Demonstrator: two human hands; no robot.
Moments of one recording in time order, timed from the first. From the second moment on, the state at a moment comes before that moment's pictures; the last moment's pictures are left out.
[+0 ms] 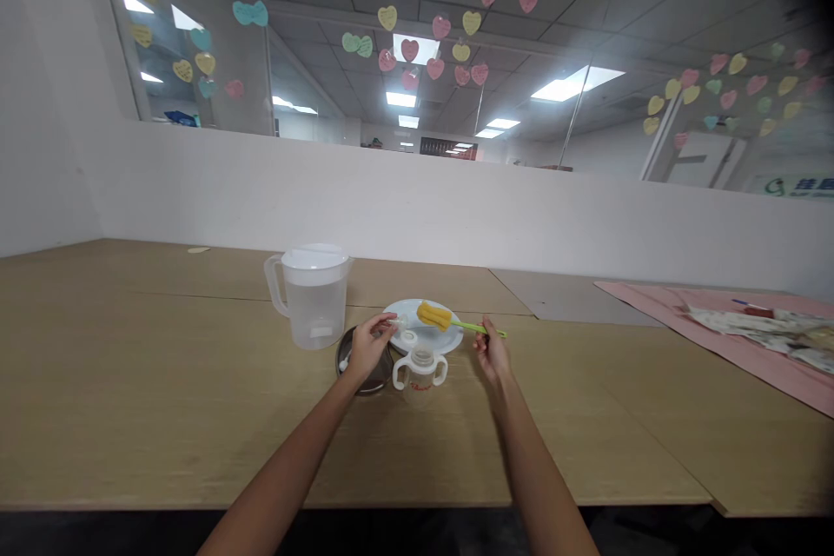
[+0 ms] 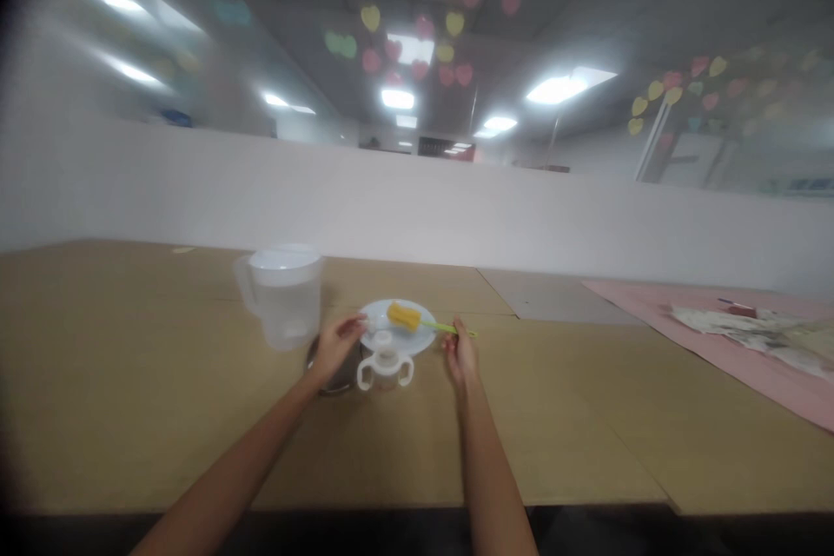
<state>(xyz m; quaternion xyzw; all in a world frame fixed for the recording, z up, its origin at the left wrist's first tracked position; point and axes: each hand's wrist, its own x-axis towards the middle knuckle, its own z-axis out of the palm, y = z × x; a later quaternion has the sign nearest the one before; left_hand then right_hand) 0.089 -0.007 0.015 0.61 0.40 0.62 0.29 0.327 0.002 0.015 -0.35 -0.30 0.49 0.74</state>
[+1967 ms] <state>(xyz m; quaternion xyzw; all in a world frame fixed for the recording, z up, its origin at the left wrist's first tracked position) 0.083 -0.013 0.017 0.57 0.45 0.64 0.24 0.317 0.004 0.010 -0.40 -0.38 0.40 0.73</state>
